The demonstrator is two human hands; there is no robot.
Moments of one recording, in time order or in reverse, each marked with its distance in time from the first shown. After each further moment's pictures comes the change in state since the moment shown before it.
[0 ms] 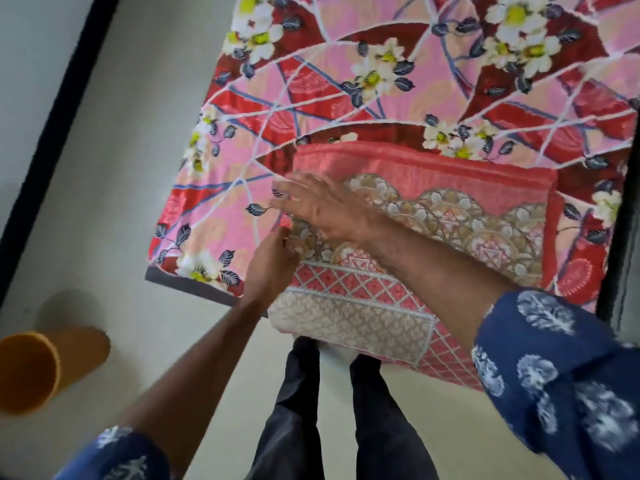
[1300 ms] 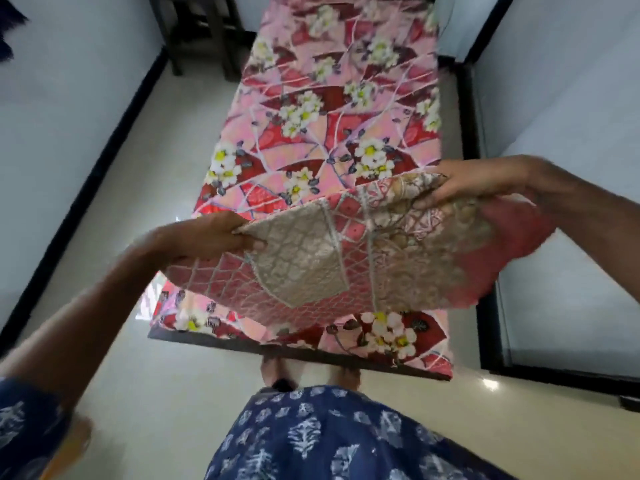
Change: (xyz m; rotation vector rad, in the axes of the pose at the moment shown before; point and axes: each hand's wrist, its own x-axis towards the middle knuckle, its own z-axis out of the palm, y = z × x) left_hand -0.115 0.257 -0.279 0.200 -0.620 0.446; right_hand -0.356 0.067 -0.370 0.956 -0.222 0.640
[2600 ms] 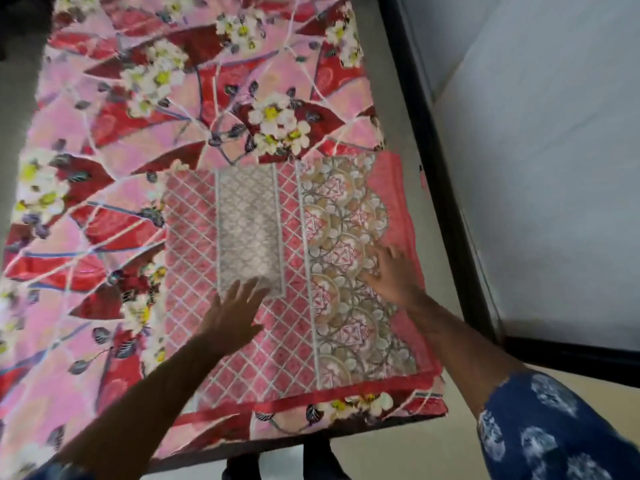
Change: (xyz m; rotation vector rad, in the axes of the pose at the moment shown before) left_hand 0.357 -0.108 0.260 0.740 -0.017 -0.005; right_hand 0.222 0.363 0.157 -0.079 0.639 0.413
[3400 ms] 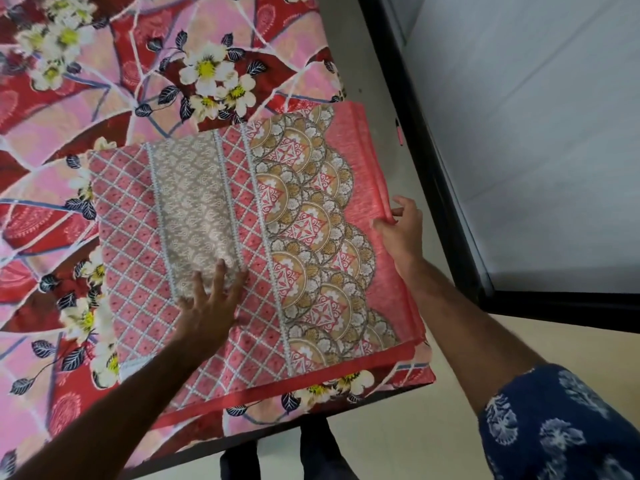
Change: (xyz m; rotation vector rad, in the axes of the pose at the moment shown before) left_hand 0.020 0.031 0.039 0.167 0.014 -0.018; right_hand 0.021 0.069 0.010 0.863 0.463 0.345
